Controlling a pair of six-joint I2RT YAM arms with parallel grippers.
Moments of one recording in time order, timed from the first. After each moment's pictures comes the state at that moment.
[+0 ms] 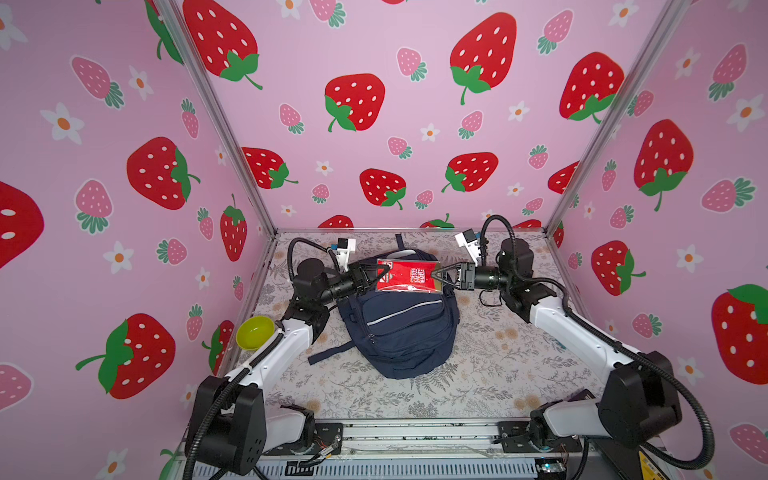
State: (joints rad) left arm -0.24 1.25 0.74 0.56 0.82 -1.17; right arm 0.49 1.36 0.97 0.27 -1.01 0.78
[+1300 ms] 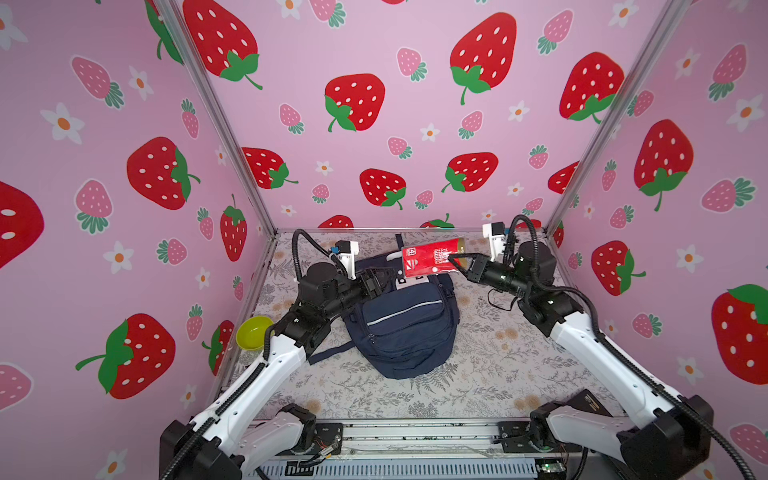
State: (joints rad) left arm -0.43 1.05 0.92 -0.12 0.37 -0.66; right arm 0.51 1.15 1.05 -0.11 -0.48 0.70
